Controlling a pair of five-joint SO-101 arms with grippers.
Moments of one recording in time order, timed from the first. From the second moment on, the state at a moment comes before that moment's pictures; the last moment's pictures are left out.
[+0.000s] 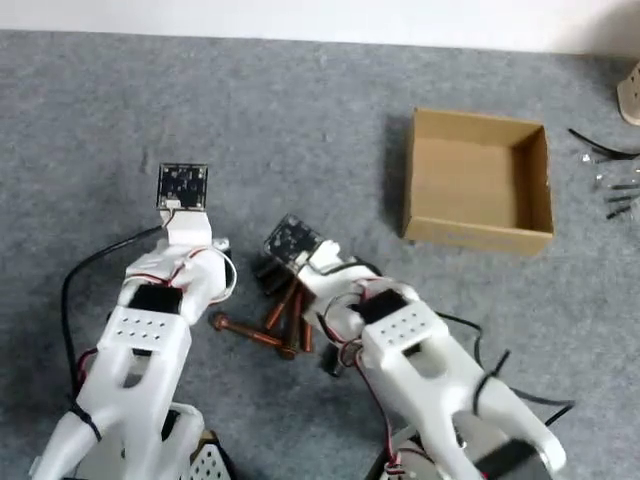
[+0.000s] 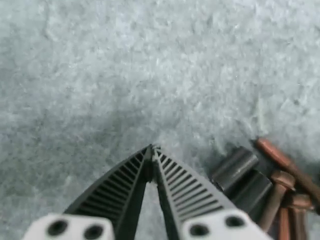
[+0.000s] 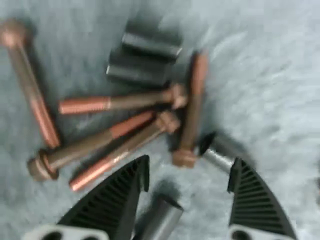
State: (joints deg) left arm 0.5 -40.1 66.8 29.1 10.3; right arm -35.3 -25.6 59.6 34.4 28.4
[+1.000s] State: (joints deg) left arm 0.0 -40.0 66.8 27.5 10.3; right arm -25.9 -15.6 49.9 30.8 38.1
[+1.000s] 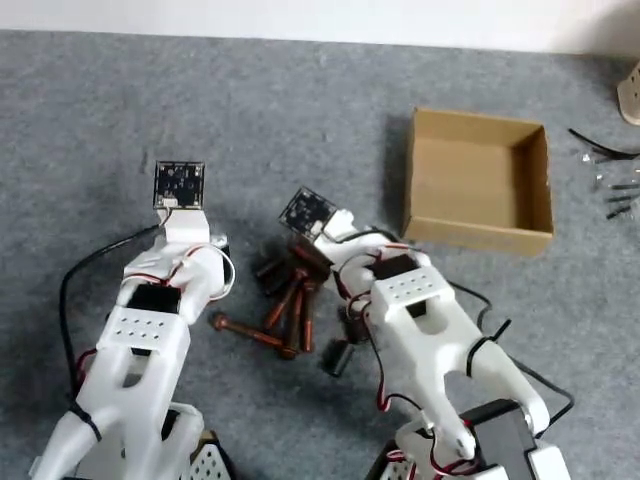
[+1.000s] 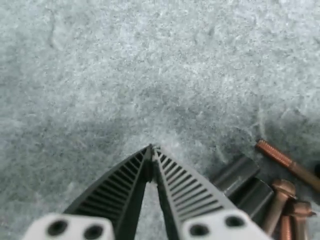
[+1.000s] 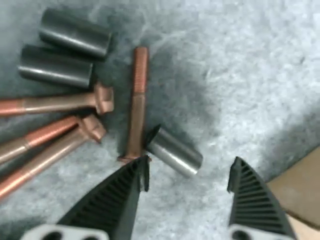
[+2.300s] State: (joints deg) left arm 0.0 -40.0 66.8 27.5 10.3; right arm -23.2 4.7 42.0 26.0 40.1
